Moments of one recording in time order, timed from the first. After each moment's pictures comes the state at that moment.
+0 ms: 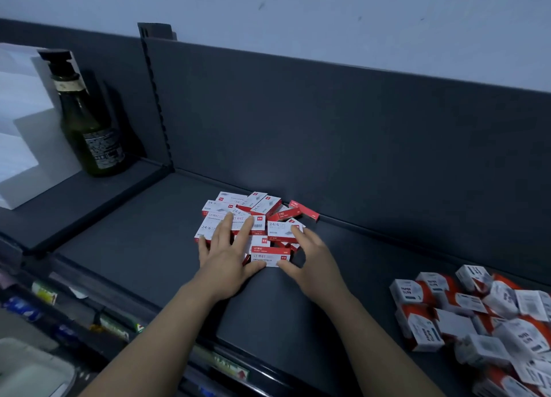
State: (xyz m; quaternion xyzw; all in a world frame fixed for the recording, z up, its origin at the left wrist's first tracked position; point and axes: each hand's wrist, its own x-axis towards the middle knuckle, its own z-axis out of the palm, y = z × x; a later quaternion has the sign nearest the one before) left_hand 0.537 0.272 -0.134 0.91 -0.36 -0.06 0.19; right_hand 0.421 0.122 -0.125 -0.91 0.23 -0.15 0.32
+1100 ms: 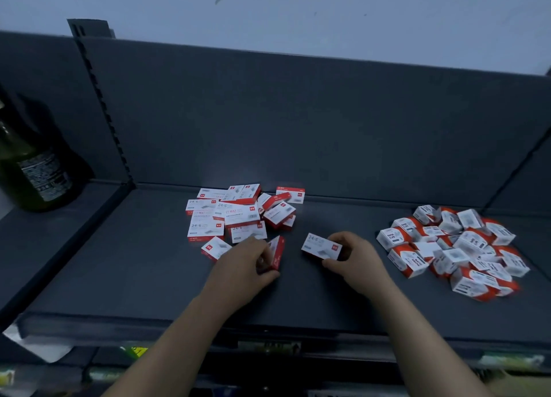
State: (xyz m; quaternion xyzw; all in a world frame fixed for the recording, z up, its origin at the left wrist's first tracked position) left_hand 0.543 0.310 -0.111 0.76 -0.57 -0.09 0.29; right_hand 0.355 0.159 -0.114 -0.80 0.45 -0.20 0.35
